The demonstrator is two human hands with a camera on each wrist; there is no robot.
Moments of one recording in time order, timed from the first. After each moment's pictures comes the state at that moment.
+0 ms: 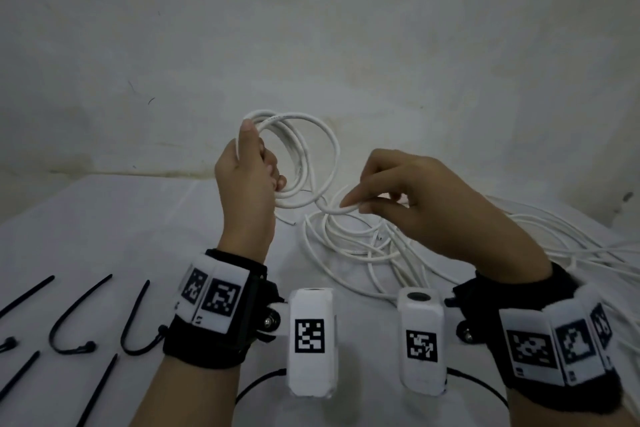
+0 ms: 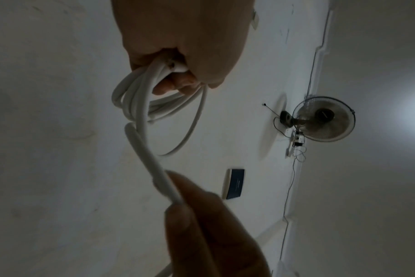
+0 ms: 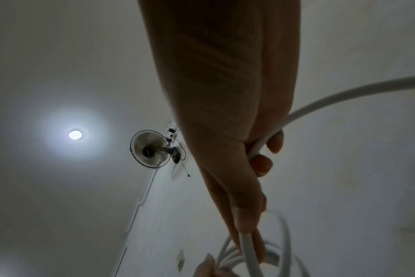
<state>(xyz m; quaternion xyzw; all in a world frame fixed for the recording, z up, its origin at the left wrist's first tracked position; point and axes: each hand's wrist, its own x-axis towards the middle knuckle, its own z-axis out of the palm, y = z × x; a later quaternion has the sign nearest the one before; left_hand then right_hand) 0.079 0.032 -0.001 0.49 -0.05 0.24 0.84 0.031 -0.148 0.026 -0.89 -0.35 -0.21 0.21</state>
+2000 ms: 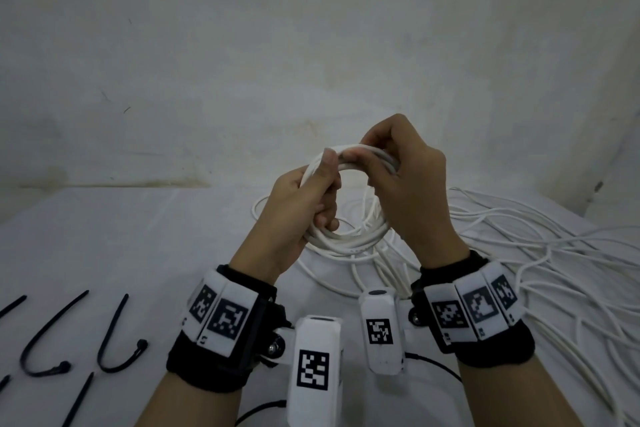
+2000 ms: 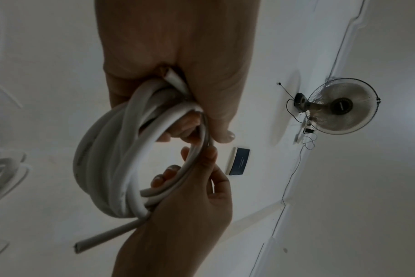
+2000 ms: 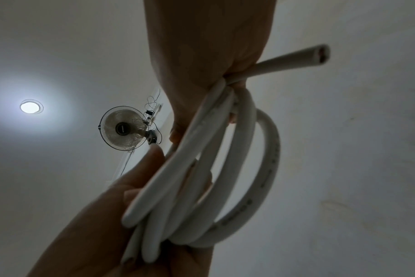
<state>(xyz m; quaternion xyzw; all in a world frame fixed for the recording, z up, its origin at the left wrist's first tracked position) 0.052 -0.010 -0.003 0.60 -0.22 -0.03 0.77 0.055 -0.144 0.008 -0.75 -0.23 -0.50 0.37</state>
